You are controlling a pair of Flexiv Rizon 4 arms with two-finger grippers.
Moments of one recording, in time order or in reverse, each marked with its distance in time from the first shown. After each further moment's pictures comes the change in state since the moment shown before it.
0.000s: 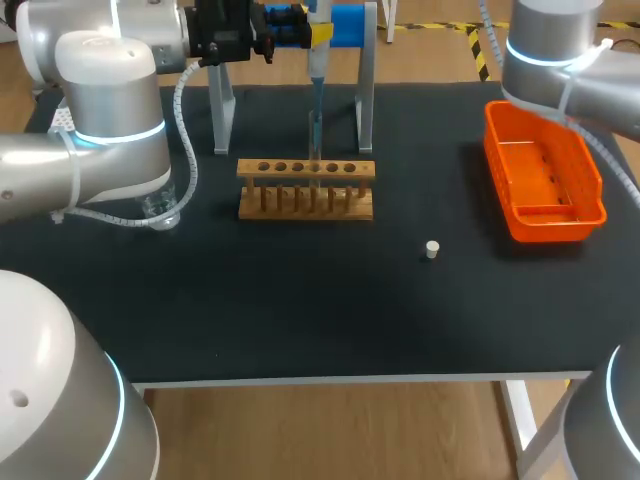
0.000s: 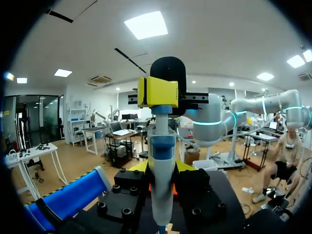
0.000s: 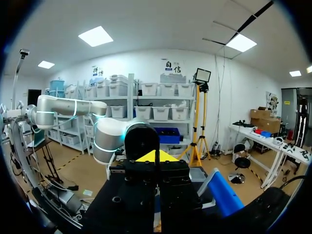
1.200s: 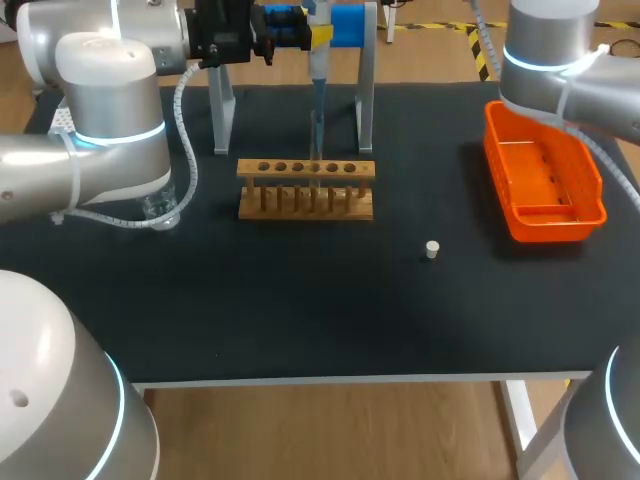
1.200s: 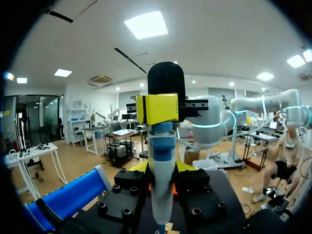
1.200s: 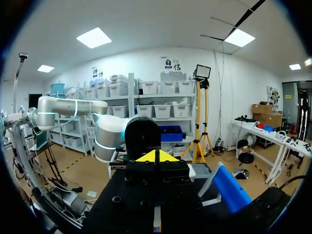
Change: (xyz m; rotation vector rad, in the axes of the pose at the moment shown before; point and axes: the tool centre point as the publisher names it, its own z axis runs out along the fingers) left arm 0.000 0.002 0.000 0.000 0.000 0.000; right arm 0.001 -0.017 0.004 0.008 0.017 0.039
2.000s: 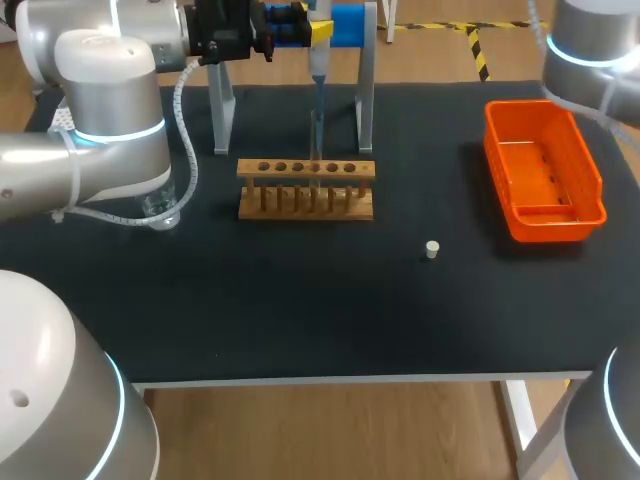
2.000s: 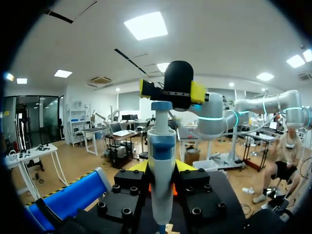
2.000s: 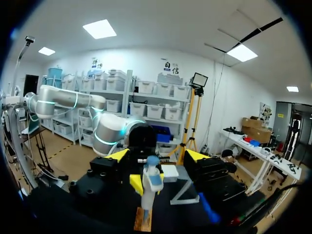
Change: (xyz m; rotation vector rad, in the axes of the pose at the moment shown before) left arm -0.001 -0.005 0.000 0.004 0.000 0.001; right arm 0.008 0.025 -0.063 0.030 -0.102 -0.149
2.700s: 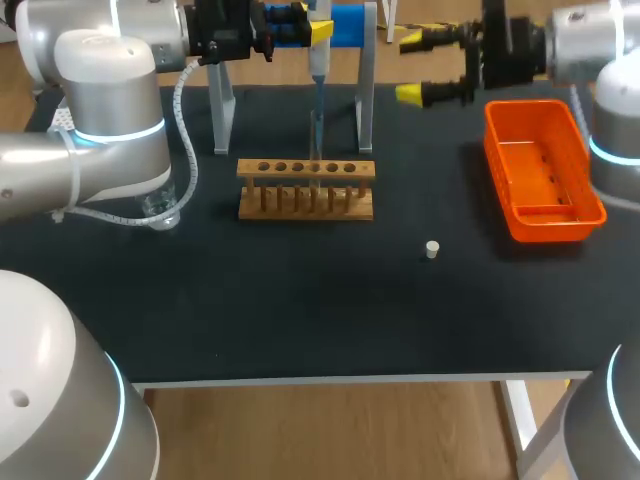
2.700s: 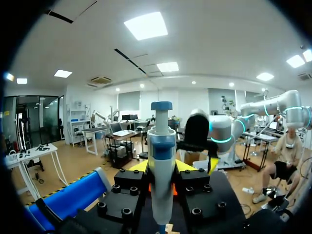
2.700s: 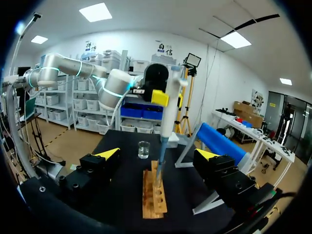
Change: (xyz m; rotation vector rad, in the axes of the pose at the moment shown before) left arm 0.000 0.000 0.000 0.000 0.000 0.000; right arm 0.052 -0.154 -0.051 0.129 -0.069 0.023
